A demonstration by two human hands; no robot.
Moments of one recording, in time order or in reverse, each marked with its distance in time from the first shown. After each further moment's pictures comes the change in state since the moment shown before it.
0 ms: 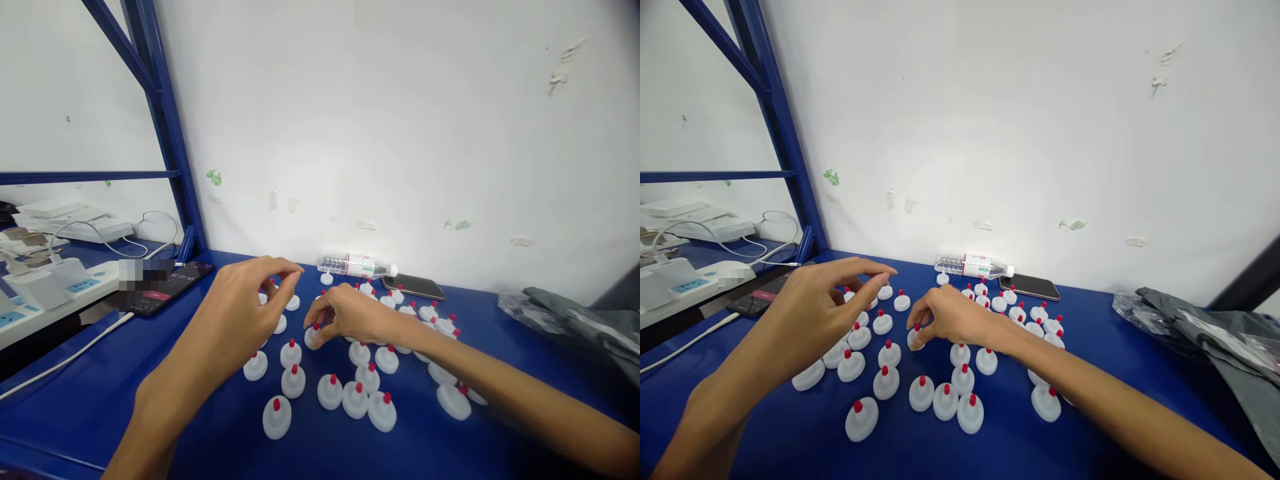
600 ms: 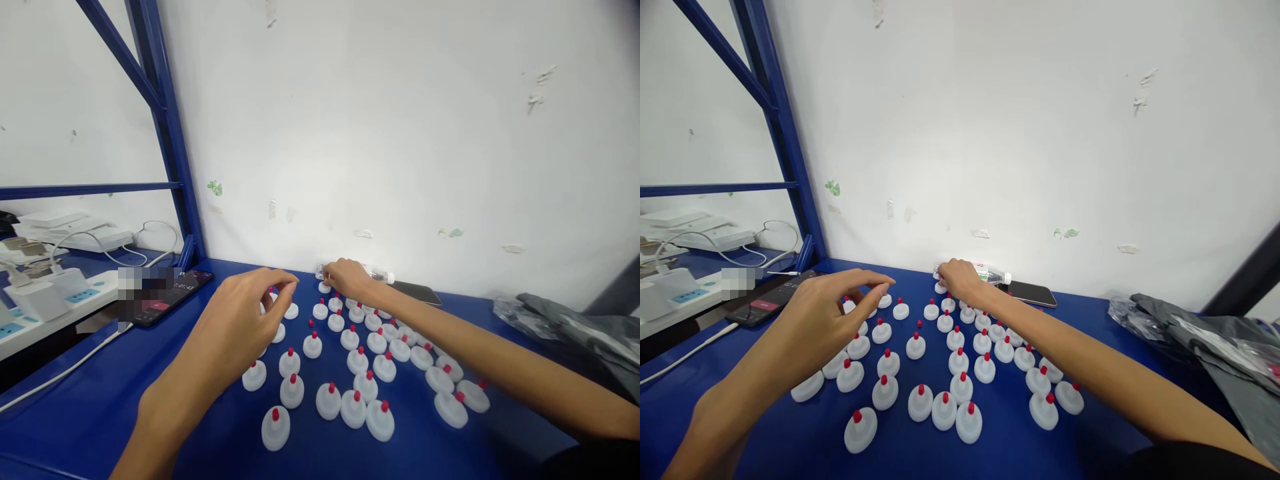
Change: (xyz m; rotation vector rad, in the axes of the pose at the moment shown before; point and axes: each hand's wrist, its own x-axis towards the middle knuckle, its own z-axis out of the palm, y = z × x) left_hand 0.000 -0.004 0.000 0.031 -0.064 -0.023; right_hand 0.055 0.050 -0.040 -0.642 0.349 0.249
